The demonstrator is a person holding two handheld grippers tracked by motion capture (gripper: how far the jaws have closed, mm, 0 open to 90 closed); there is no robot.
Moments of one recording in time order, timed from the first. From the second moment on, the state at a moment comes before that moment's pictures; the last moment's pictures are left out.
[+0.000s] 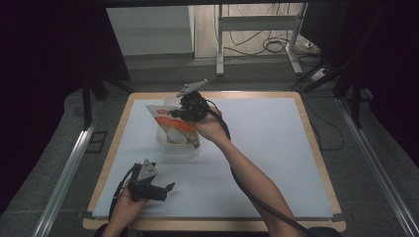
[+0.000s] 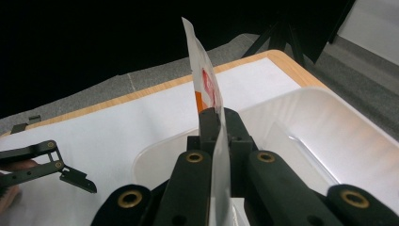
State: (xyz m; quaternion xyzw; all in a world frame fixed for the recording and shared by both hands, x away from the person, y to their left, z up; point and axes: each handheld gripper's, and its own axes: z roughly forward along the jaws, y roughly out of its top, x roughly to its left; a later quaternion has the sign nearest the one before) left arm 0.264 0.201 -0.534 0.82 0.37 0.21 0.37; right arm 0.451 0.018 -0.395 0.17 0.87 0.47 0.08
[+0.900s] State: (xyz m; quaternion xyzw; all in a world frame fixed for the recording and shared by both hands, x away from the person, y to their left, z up) left arm 0.265 0.200 -0.535 0.83 0.37 0.21 0.37; right arm 0.450 -0.018 -0.421 0.19 0.88 0.43 0.10
